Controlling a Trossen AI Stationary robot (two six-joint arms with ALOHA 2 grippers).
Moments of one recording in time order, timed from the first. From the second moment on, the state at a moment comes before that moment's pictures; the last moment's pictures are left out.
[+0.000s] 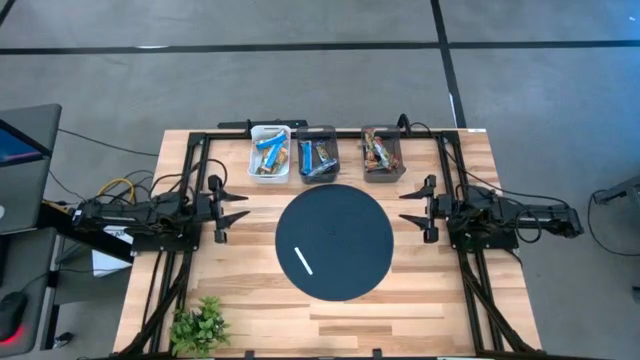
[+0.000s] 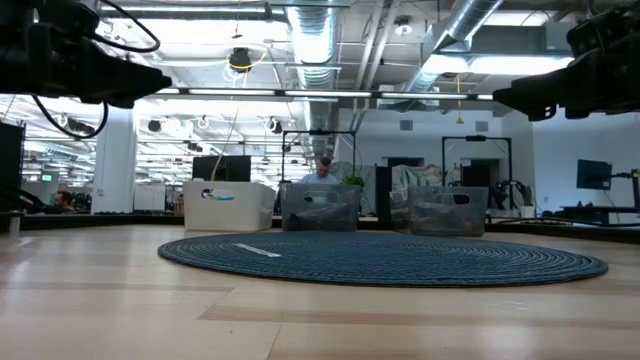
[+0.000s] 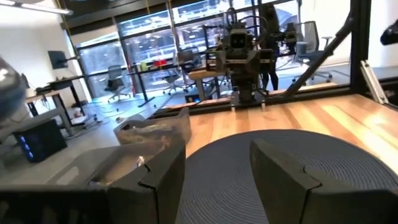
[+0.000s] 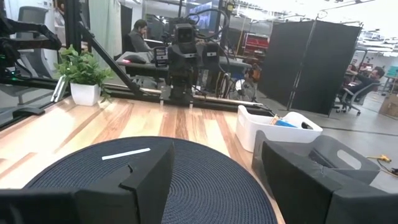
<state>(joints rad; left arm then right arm) -0.06 0.00 0.01 0.06 -0.22 0.20 -0.04 0.02 0.01 0.01 0.00 -0.19</state>
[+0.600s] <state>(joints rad) -0.06 0.01 0.01 0.06 -0.22 0.18 -0.04 0.02 0.00 0.01 0.00 -0.19</state>
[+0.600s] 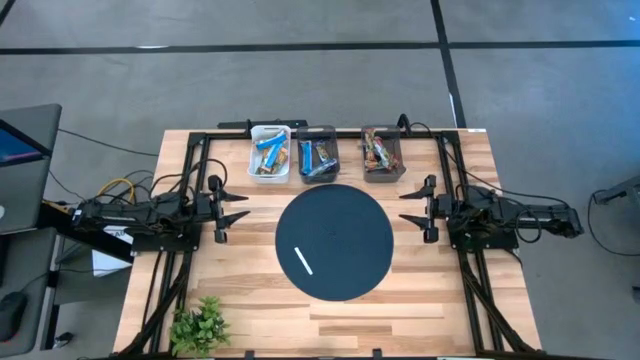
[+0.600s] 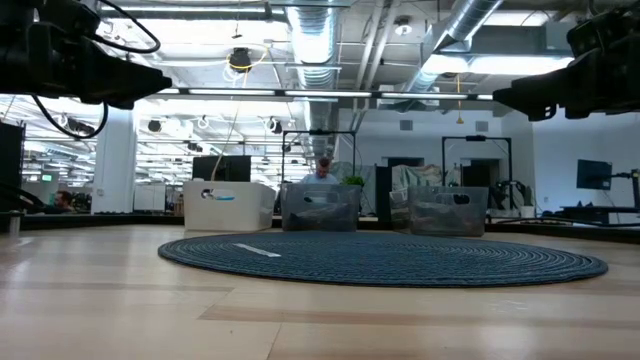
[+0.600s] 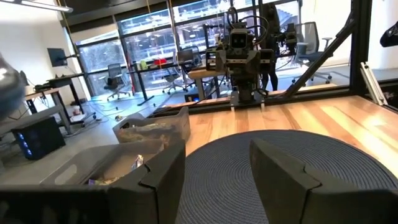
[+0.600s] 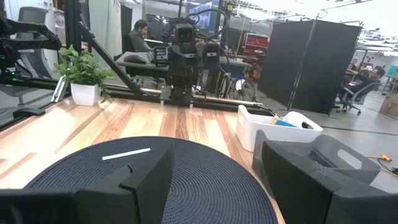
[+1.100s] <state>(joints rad) -0.06 0.01 0.01 0.06 -0.22 0.18 -0.04 0.02 0.00 0.01 0.00 -0.19</state>
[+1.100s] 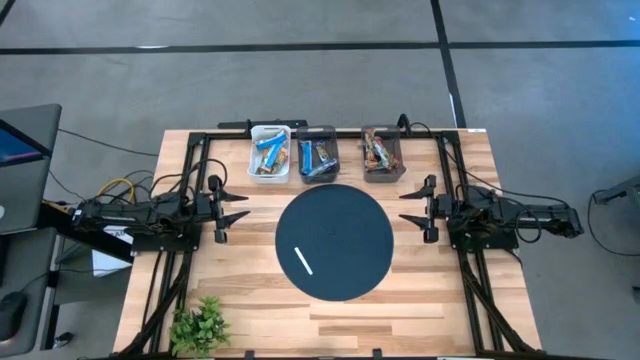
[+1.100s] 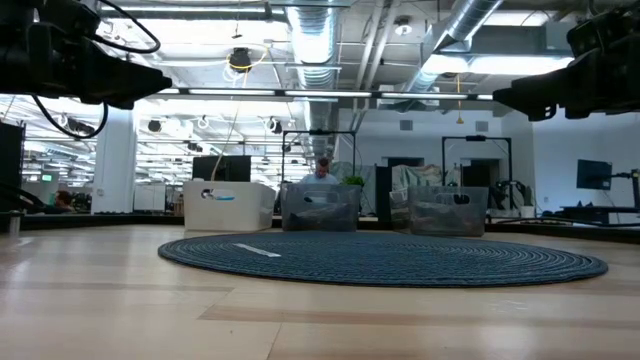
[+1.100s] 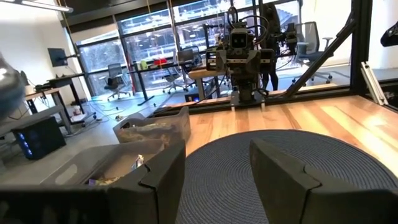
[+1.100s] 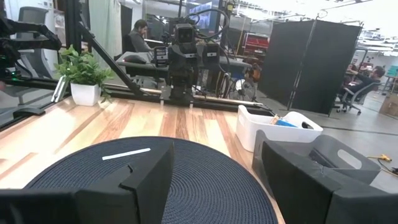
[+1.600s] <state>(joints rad) -0.06 0.01 0.01 0.06 -0.22 0.18 -0.04 0.02 0.00 0.01 0.00 -0.19</state>
